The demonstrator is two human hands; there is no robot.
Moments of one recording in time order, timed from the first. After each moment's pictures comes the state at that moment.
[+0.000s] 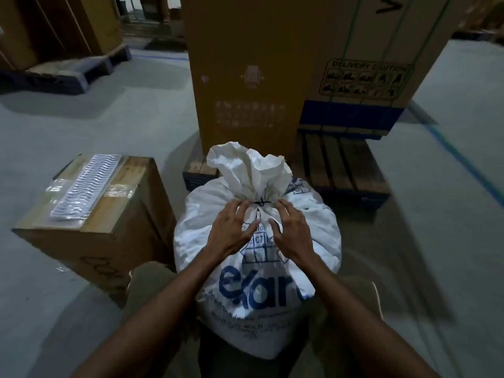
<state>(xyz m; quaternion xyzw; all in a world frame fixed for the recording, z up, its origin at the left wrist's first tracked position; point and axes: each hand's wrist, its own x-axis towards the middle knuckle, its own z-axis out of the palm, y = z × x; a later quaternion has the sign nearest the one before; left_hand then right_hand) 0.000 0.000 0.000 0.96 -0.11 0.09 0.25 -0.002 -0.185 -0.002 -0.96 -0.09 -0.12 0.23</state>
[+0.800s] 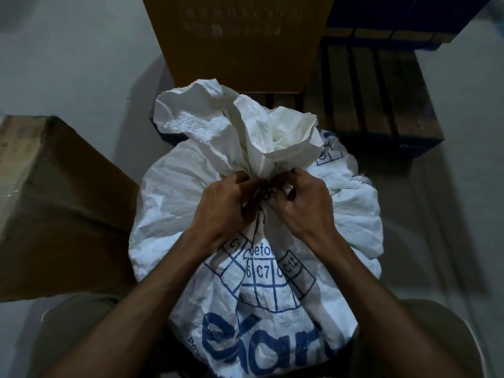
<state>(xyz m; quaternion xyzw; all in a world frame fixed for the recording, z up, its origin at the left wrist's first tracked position) 0.145 -0.006 -0.069 0.94 -0.20 0.05 0.28 0.138 -0.187 -0.057 -0.94 -0.01 -0.04 0.33</state>
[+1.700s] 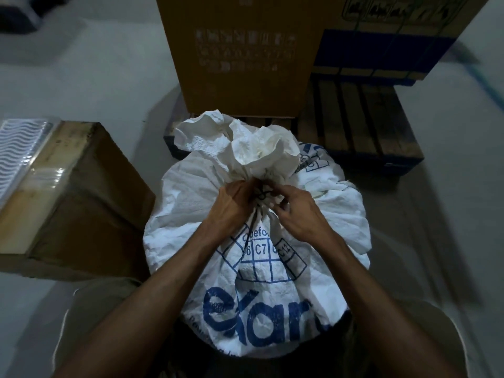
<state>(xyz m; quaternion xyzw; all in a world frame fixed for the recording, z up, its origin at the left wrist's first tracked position) 0.121 -0.017 -0.082 0.94 -0.18 0.08 0.29 0.100 -0.198 -0.059 -0.94 -0.09 0.05 0.33</state>
